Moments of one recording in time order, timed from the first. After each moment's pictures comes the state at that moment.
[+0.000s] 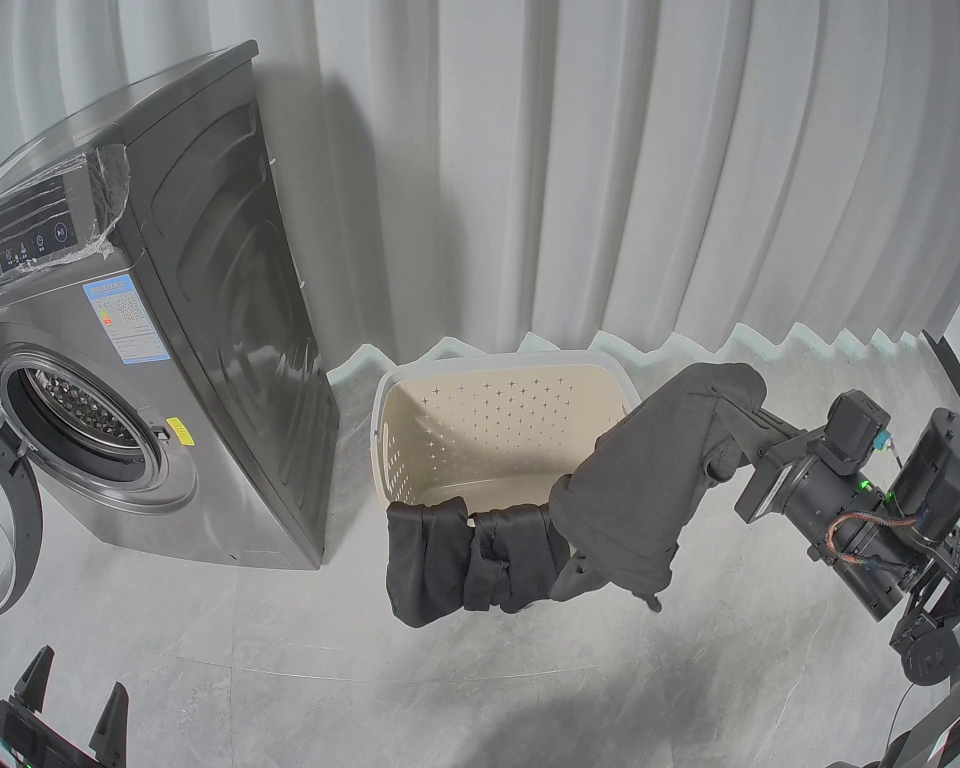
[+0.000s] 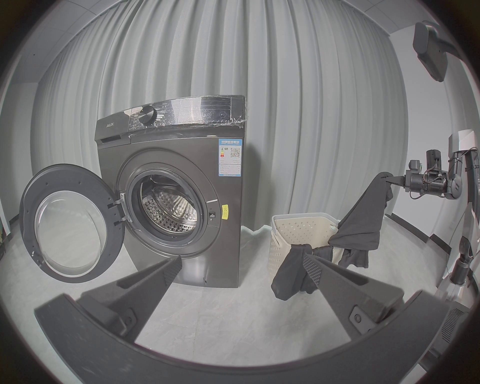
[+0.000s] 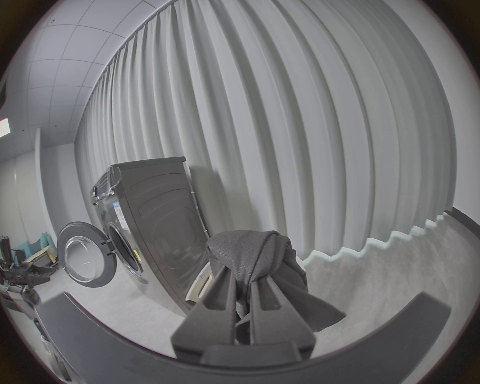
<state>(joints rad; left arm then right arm) 0.00 0.02 -0.02 0.00 0.01 -0.04 0.62 1.57 -0.34 -1.36 -0.22 0.08</state>
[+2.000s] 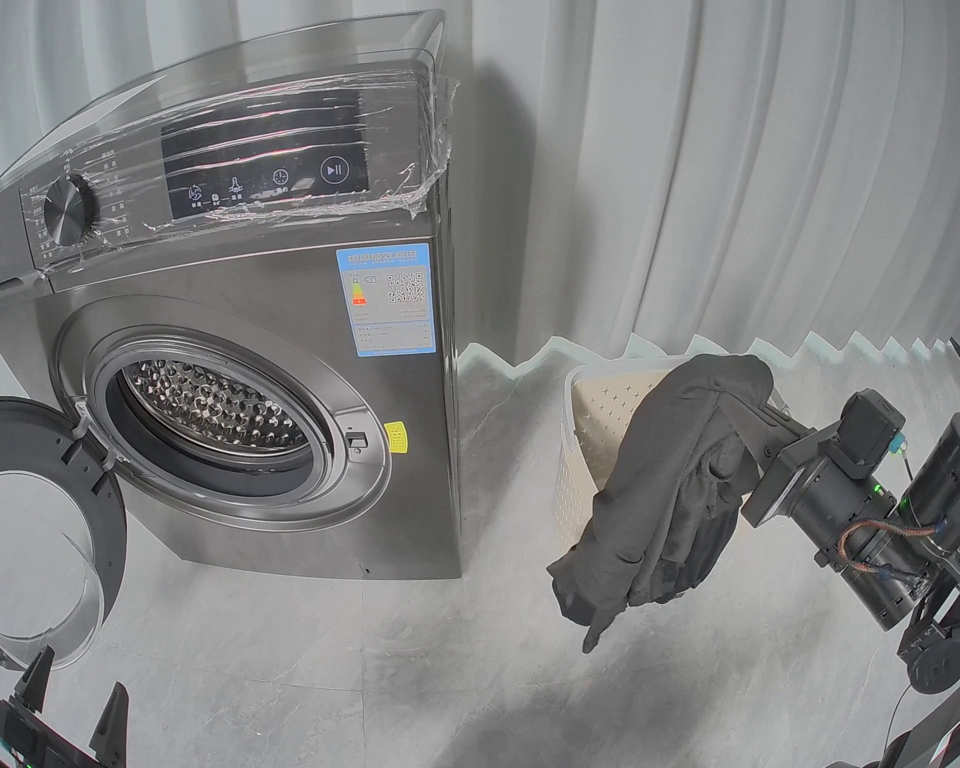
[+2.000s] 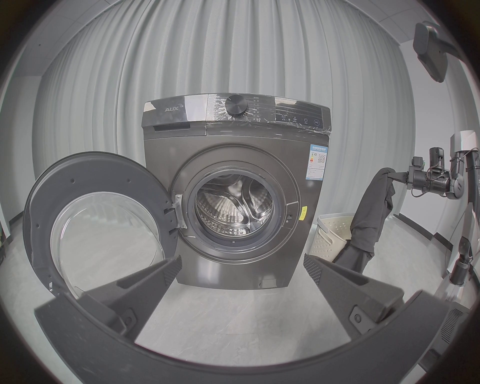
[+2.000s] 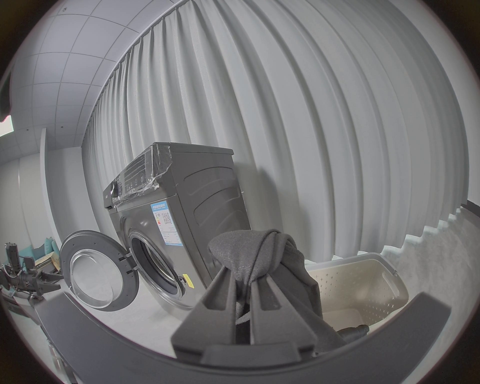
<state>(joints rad) 0.00 0.02 -0.02 0.00 0.00 -0.04 0.67 1.53 -0.33 -1.40 -0.23 0.09</state>
